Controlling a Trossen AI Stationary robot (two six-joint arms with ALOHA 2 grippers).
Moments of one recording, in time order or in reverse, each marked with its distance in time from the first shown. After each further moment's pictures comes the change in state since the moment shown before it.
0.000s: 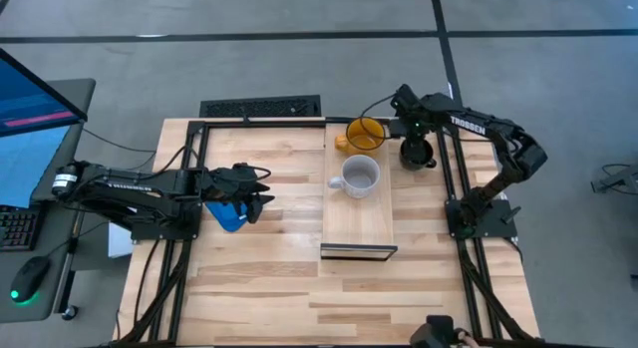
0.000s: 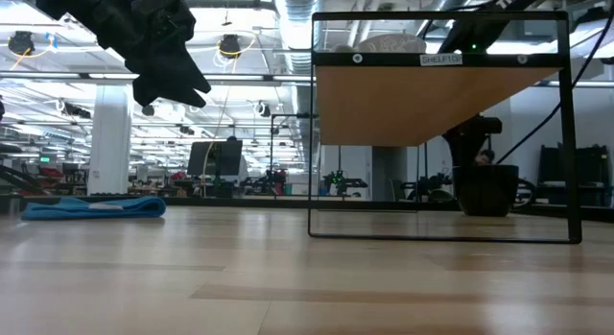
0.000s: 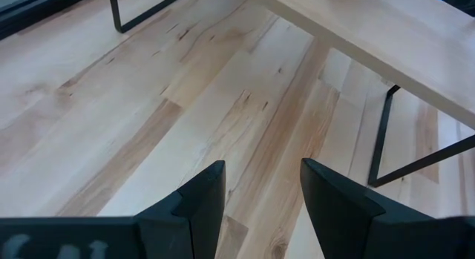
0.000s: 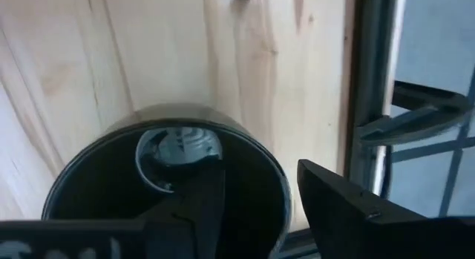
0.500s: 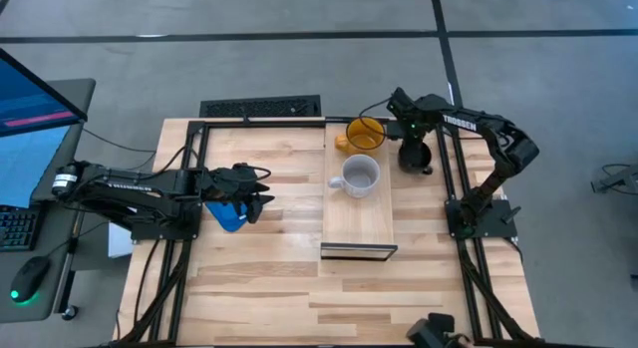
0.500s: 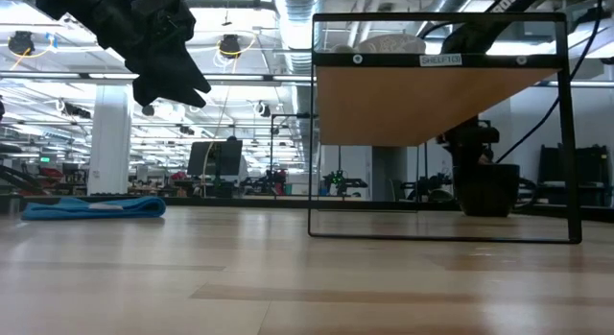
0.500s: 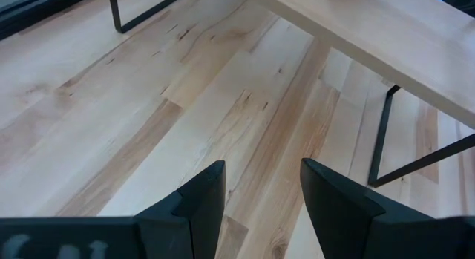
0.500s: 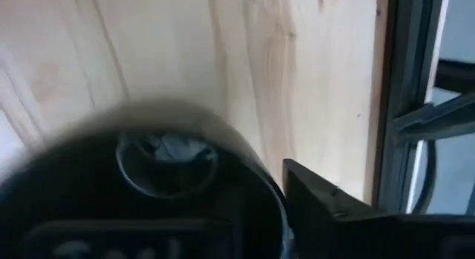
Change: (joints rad) left arm 0.000 0.000 0.000 0.000 0.000 -0.001; right arm -0.008 0.085 0.000 -0.002 0.000 0.071
